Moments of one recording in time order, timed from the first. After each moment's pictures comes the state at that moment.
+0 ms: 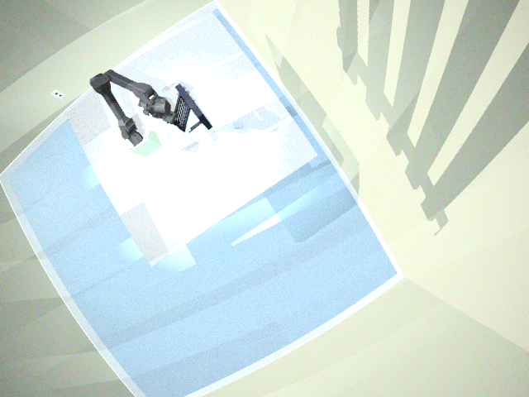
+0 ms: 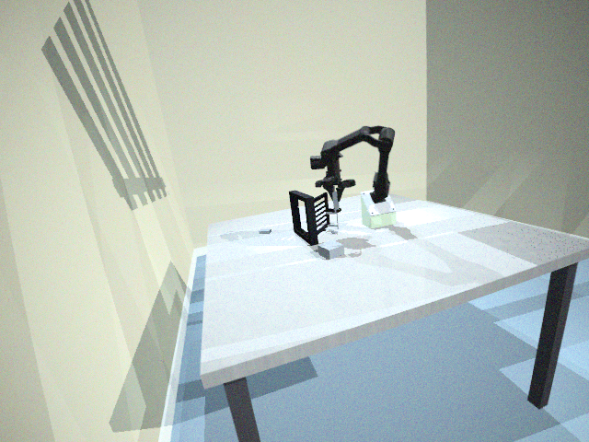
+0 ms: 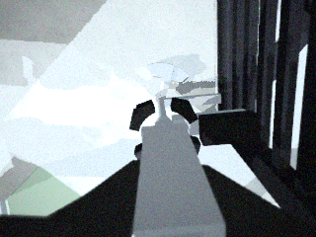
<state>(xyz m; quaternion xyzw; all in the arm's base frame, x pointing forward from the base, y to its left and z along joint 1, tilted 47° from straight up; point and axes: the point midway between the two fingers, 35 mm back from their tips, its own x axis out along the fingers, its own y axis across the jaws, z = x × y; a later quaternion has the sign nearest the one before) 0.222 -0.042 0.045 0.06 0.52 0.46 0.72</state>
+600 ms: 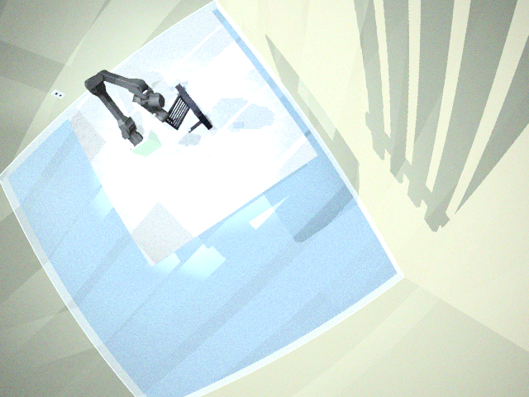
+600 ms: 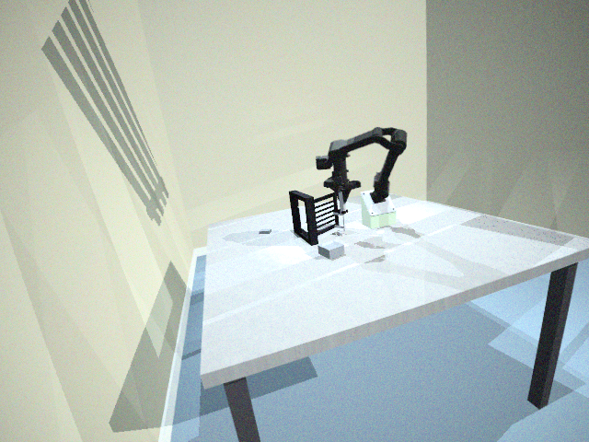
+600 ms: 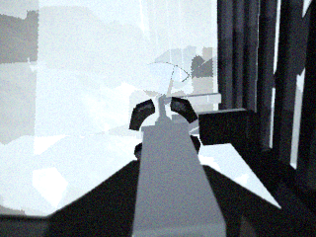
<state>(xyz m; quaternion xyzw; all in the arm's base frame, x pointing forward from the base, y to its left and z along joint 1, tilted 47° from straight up) 0.208 -0.012 0.075 0.17 0.58 0.38 0.70</state>
